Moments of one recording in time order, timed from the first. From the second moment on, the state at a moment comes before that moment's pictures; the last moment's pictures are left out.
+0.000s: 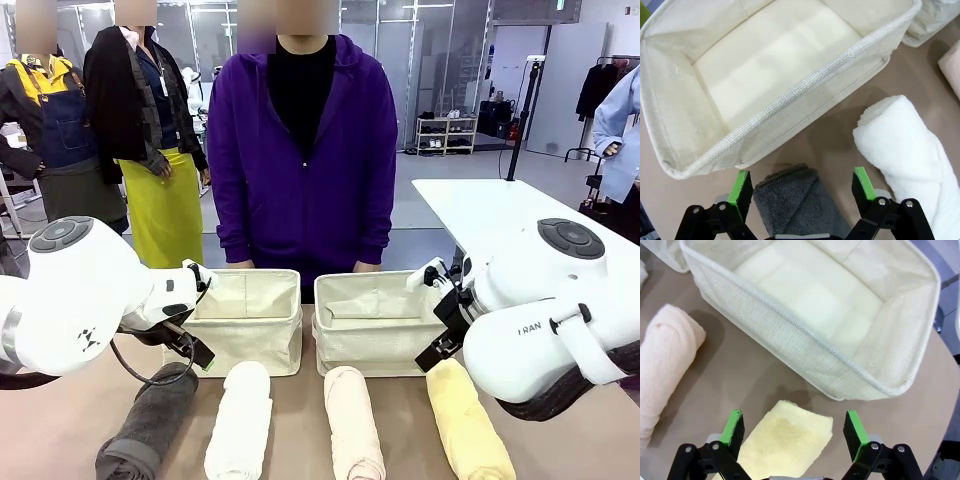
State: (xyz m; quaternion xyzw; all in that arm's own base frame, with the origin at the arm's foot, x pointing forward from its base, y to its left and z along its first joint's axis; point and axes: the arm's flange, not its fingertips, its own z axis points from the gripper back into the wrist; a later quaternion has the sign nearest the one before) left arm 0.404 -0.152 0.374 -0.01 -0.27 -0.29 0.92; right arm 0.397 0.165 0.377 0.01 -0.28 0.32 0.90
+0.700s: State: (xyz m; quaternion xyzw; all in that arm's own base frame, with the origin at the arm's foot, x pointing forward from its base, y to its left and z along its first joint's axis) left arm 0.370 -0.084 0.477 -0.27 -0.23 -0.28 0.89; right arm 0.364 0.118 0.468 0.21 -0.25 0.26 0.91
